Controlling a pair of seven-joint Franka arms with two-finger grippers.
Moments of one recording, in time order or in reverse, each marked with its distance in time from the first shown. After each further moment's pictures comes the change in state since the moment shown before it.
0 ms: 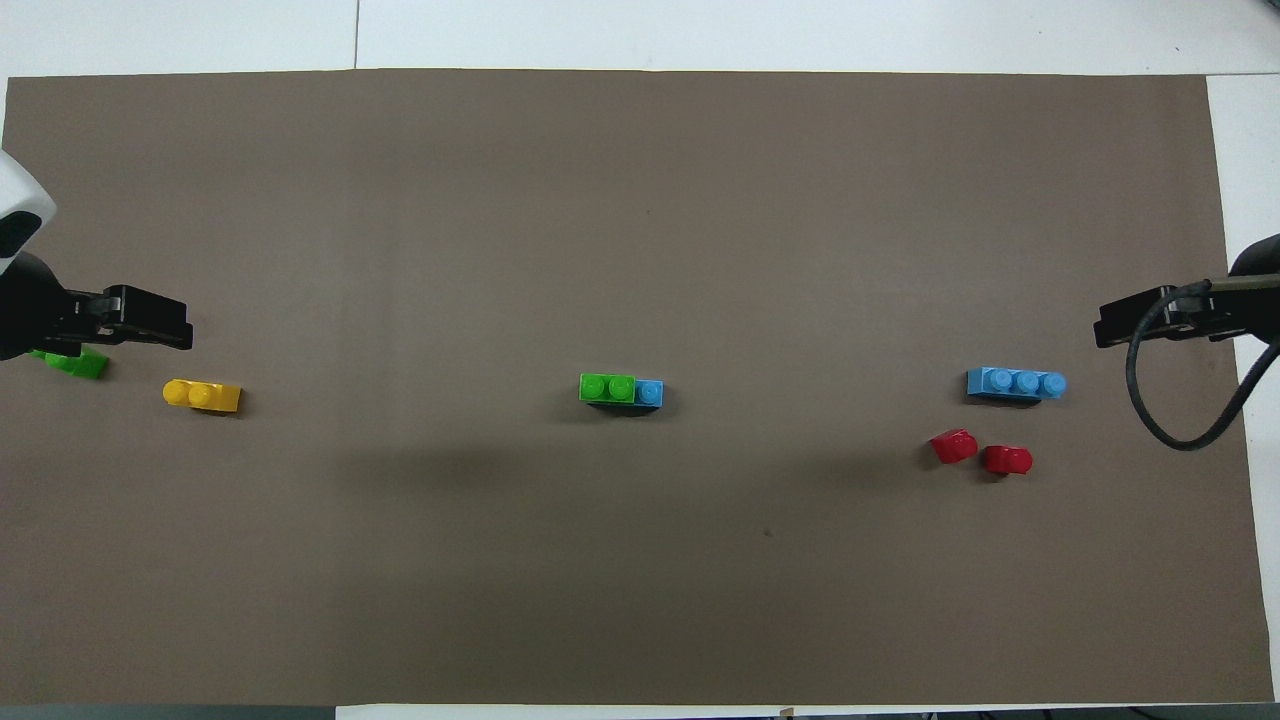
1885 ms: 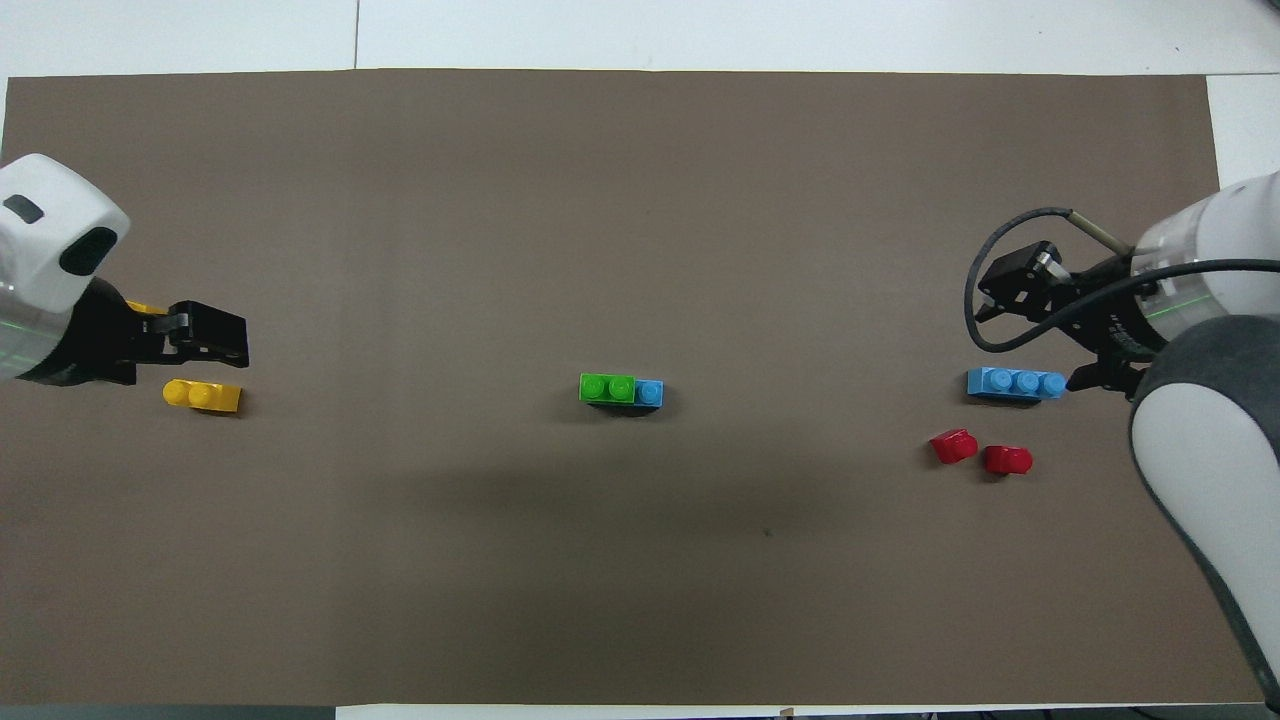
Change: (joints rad) left arm -0.123 -0.053 -0.013 -0.074 -0.008 -0.003 -0.299; right arm 0.144 0.008 0.023 -0.080 0.135 0.091 1.003
